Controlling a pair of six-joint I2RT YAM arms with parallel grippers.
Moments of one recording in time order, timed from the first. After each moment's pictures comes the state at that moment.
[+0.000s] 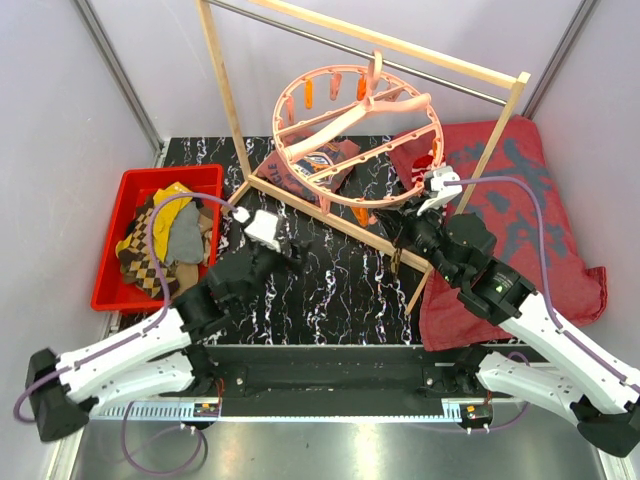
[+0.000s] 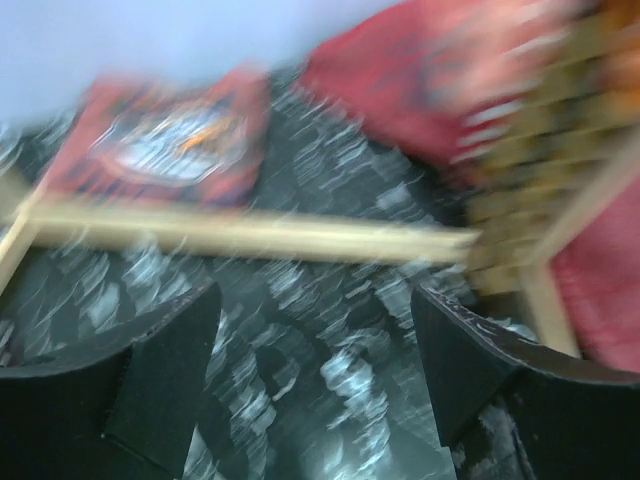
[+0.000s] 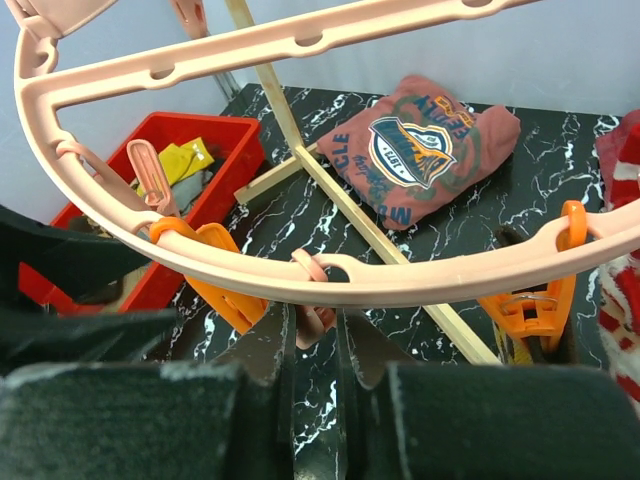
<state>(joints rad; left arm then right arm) -0.98 0.84 0.64 0.16 -0.43 -0.12 0.80 0.87 0.98 -0.16 0.26 0.30</state>
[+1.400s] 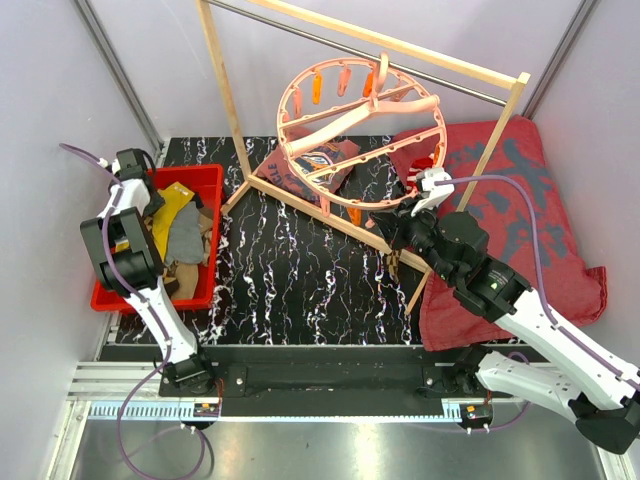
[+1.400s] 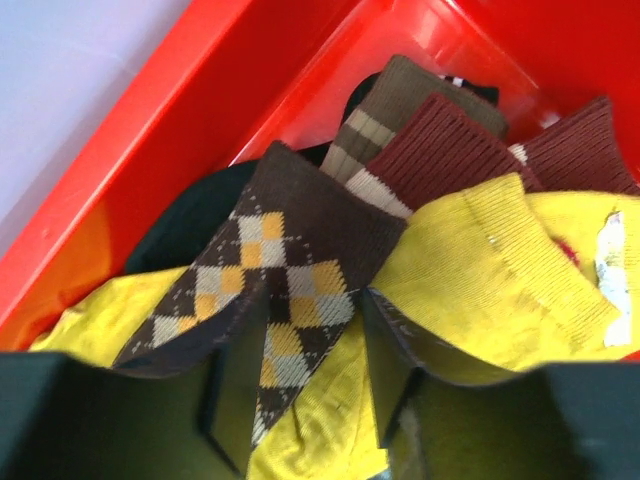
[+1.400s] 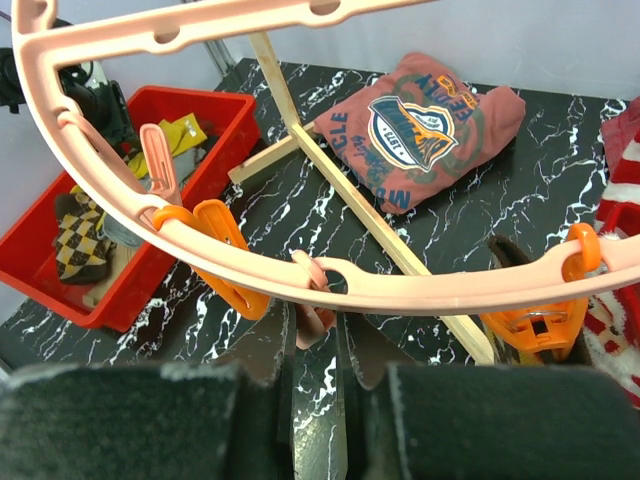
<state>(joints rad) 0.36 1.99 1.51 -0.45 -0.31 -0.33 0.80 0.89 0.98 -0.18 0.24 0.29</state>
